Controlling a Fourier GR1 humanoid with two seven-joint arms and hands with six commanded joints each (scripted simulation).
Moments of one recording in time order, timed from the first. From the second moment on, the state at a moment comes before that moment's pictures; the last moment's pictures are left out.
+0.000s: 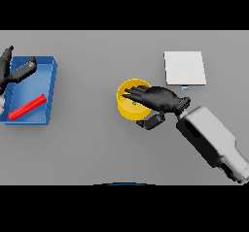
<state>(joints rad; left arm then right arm) -0.57 0.90 -0.61 -1.25 0.23 0.29 0.54 -0.55 -0.36 0.57 -1.28 0.76 0.42 -0.18</state>
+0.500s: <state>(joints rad) -0.58 0.89 -0.61 -1.23 0.23 0.28 0.52 -0.62 -0.34 0.64 -1.19 0.80 0.48 -0.17</state>
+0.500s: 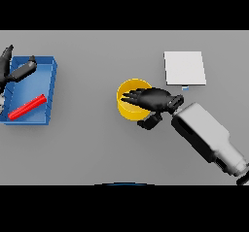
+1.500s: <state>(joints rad) -0.57 0.91 -0.61 -1.27 0.23 0.29 0.53 -0.64 -0.38 0.64 -1.27 0.76 0.60 -0.13</state>
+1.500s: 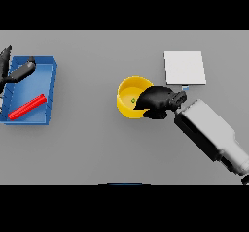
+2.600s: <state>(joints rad) -0.54 0.96 -0.61 -1.35 0.23 0.32 0.58 -0.82 -0.56 0.46 -1.20 0.72 0.58 -0.07</state>
